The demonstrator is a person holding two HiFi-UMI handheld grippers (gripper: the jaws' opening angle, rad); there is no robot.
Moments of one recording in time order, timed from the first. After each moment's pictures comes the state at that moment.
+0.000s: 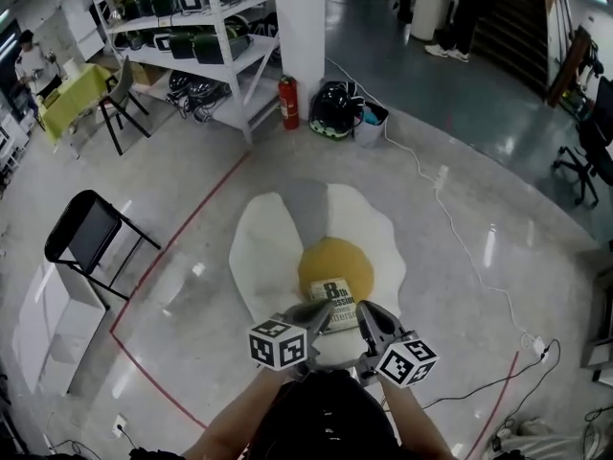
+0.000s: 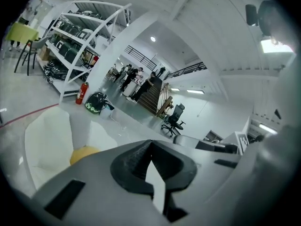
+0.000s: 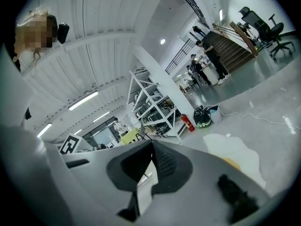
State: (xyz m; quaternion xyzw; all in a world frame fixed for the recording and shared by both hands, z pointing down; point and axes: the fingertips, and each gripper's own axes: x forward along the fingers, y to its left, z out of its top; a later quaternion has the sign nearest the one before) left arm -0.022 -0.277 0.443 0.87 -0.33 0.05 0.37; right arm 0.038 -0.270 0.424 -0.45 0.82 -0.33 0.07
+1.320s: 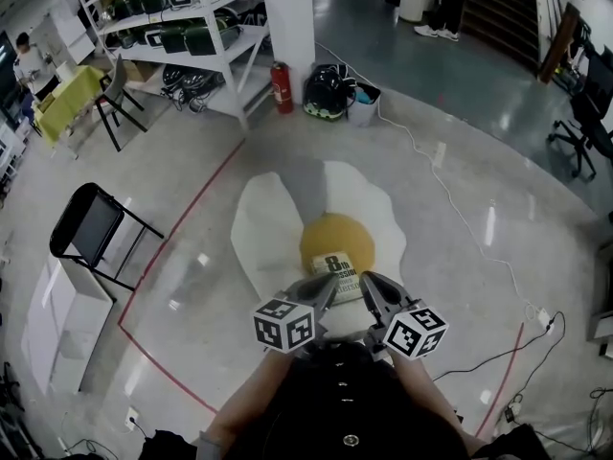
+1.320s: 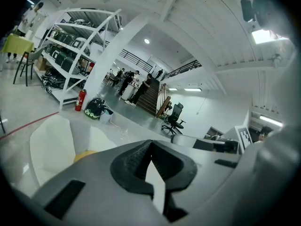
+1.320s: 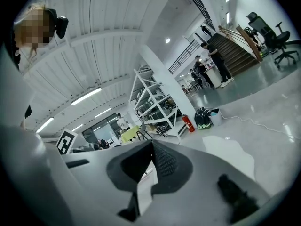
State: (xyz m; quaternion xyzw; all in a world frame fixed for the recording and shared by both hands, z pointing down) left arm -0.011 -0.237 0.410 0.88 -0.34 0.06 0.33; right arm 0.046 -0.233 0.398 -0.45 0.84 -0.30 0.05
